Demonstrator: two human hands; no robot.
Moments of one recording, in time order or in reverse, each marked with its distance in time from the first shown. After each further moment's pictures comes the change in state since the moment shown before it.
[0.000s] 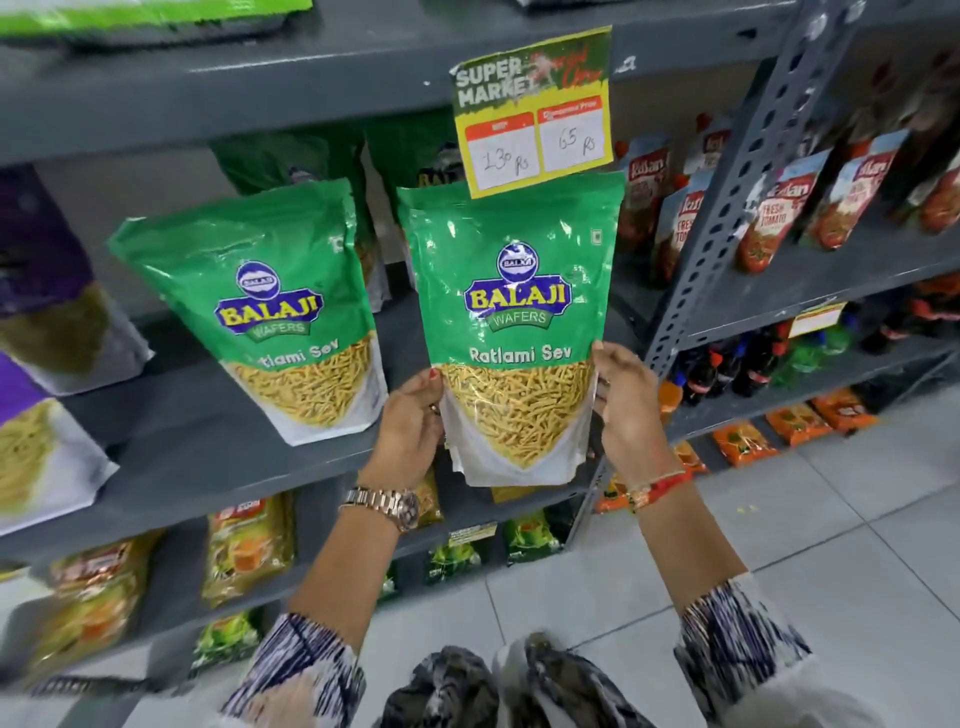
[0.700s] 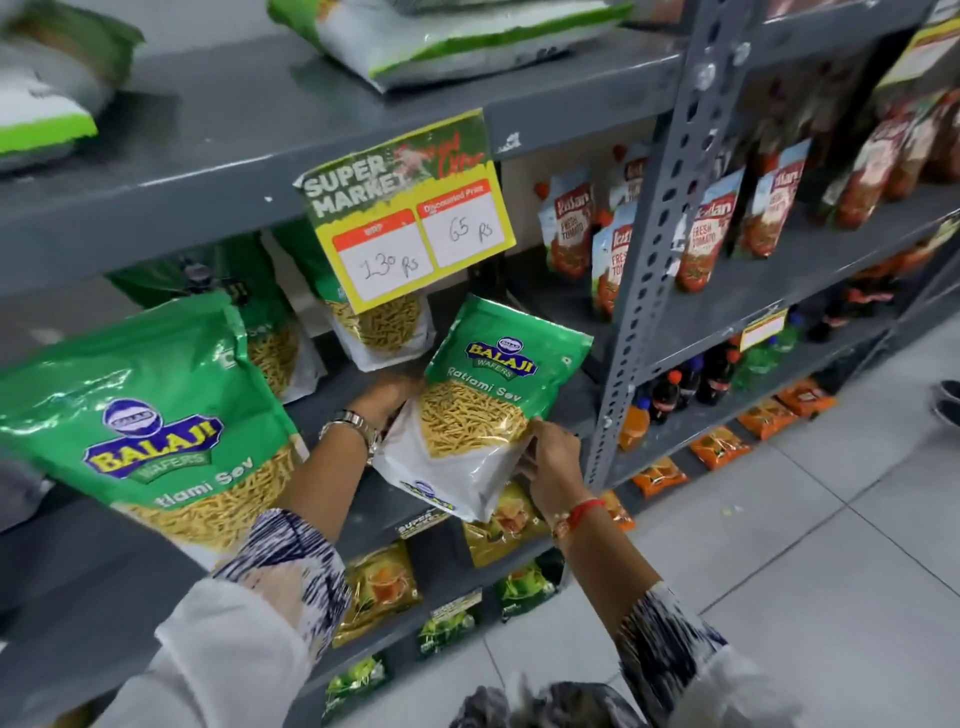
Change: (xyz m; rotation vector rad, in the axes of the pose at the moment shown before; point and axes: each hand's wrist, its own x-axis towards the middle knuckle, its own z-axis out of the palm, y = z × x) left_hand 0.156 0.032 0.055 0.791 -0.221 -0.073; right_hand 0.060 0.037 0.018 -0.001 0.180 0.279
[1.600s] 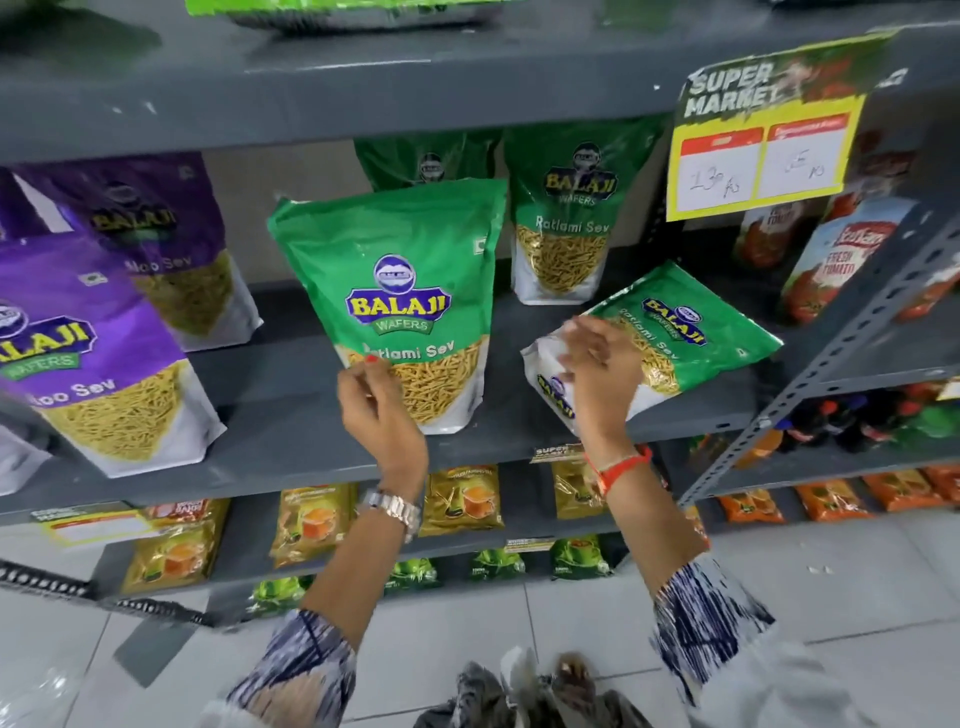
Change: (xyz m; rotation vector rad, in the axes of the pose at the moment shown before) left_hand -0.188 -0.073 -0.067 -0.549 1.192 0.543; right_hand -0.088 0.030 0.099 -0.258 -0.277 -0.684
